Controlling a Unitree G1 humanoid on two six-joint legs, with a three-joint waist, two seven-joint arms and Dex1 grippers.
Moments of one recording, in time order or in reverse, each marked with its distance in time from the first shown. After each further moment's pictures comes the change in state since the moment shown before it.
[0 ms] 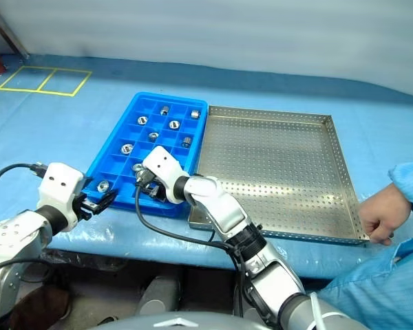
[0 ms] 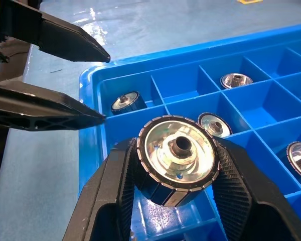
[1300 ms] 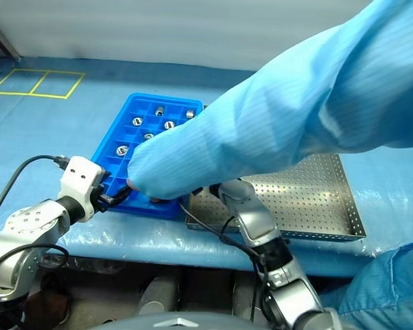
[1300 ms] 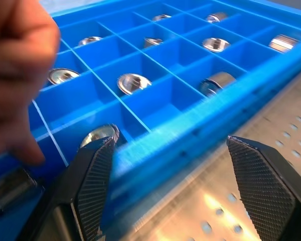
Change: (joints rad) left arm -0.103 0.002 -0.114 0.094 0.007 -0.037 -0.005; right arm 0.188 -0.143 -0.182 -0.199 -0.037 0.050 -0.167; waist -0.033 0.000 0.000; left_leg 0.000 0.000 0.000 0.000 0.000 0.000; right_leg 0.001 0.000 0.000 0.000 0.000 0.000
